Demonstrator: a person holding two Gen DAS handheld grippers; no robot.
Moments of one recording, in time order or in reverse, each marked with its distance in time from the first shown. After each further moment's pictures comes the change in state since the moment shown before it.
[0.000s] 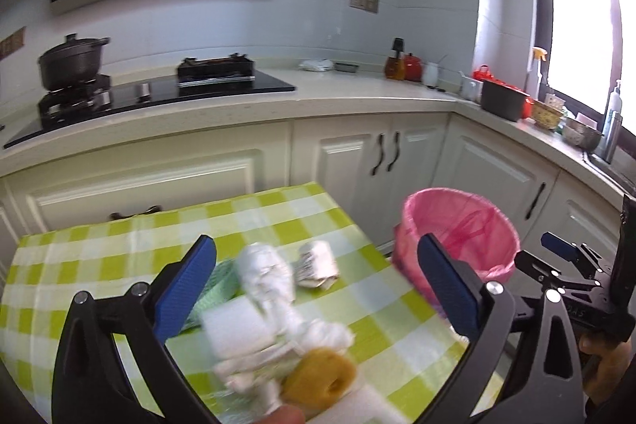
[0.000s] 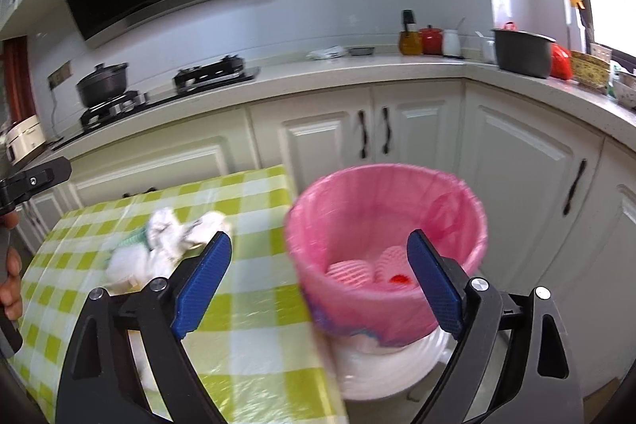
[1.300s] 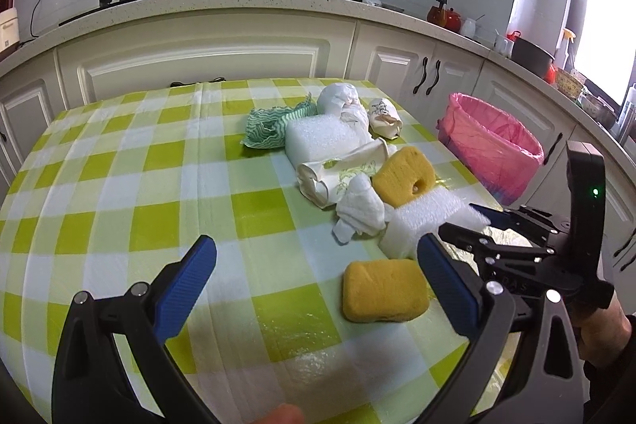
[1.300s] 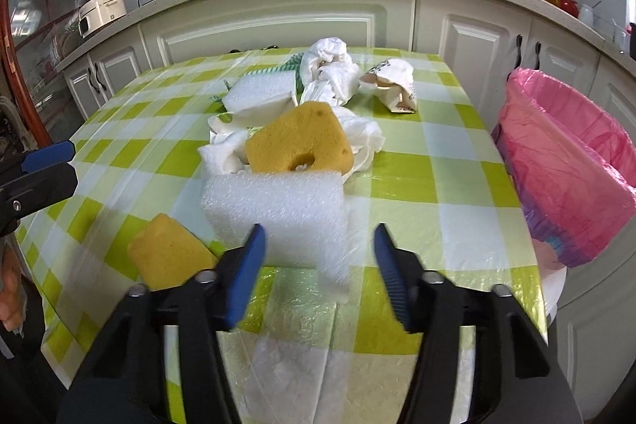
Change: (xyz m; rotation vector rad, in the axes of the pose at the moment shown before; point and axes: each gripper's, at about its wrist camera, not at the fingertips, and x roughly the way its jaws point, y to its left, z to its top) left arm -0.064 0.073 -0.158 -0.126 0.190 0.052; right arm 0.044 0.152 -0.116 -0.263 0.314 0.258
